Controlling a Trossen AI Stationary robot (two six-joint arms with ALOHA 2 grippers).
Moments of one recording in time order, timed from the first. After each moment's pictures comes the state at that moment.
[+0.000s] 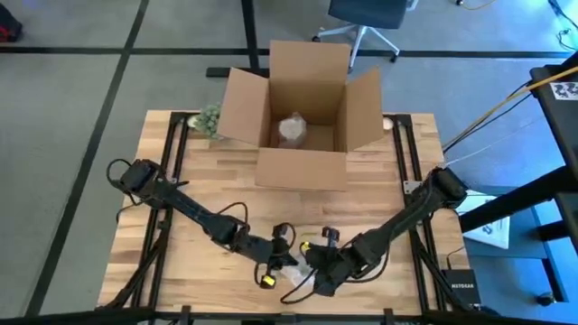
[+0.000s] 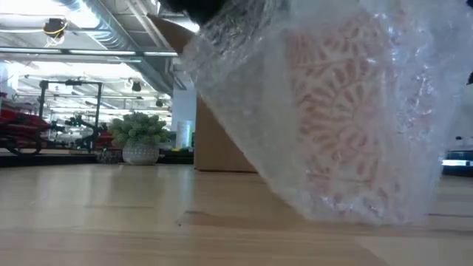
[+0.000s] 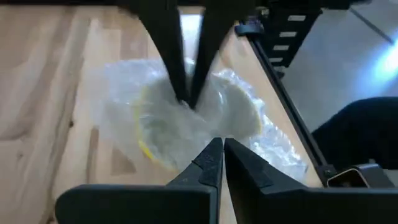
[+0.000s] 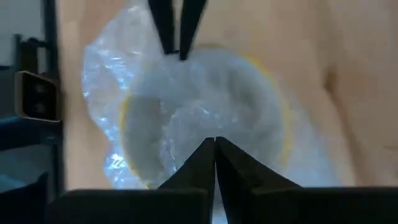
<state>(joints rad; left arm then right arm) -0.49 1.84 1.15 0.17 -0.25 -0.23 0.62 1.88 1.42 -0.67 0.24 0.73</state>
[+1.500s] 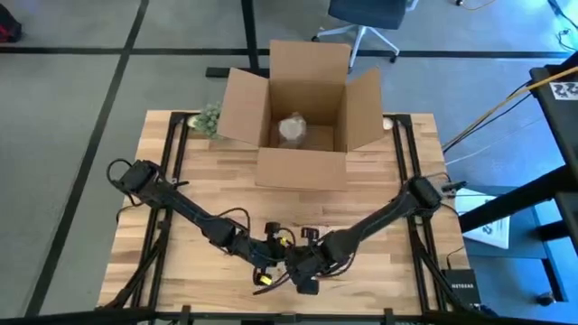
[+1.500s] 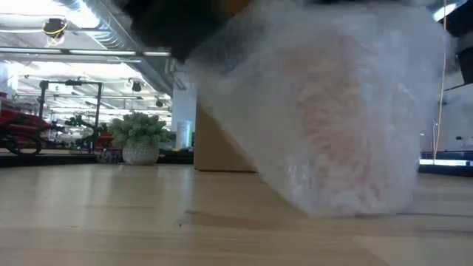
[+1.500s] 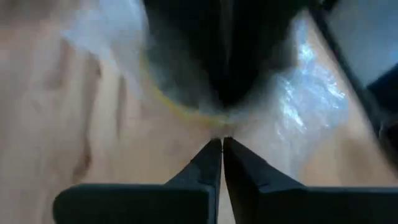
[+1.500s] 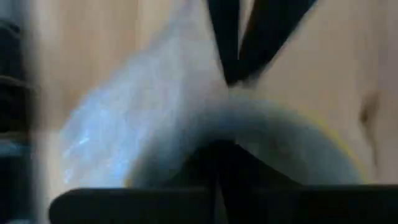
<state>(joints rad) -0.48 1.83 1.14 0.05 -0.33 -0.21 0.50 2.13 1.65 -0.80 0.12 0.58</state>
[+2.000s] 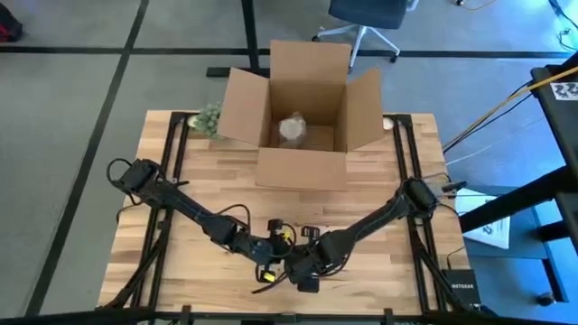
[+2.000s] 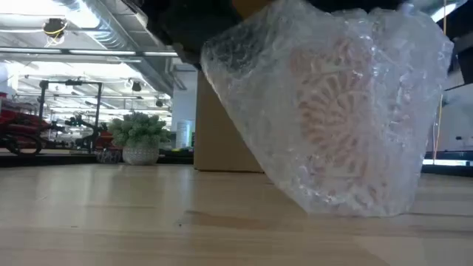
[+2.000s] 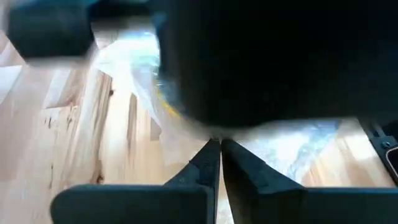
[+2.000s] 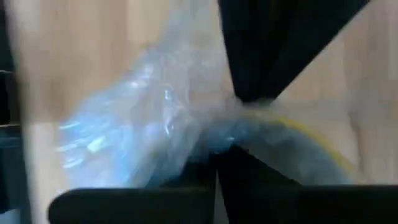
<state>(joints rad) -0.48 1.83 1.13 0.08 -0.34 -0.20 0.52 2.06 1.74 -0.95 0.12 0.57</state>
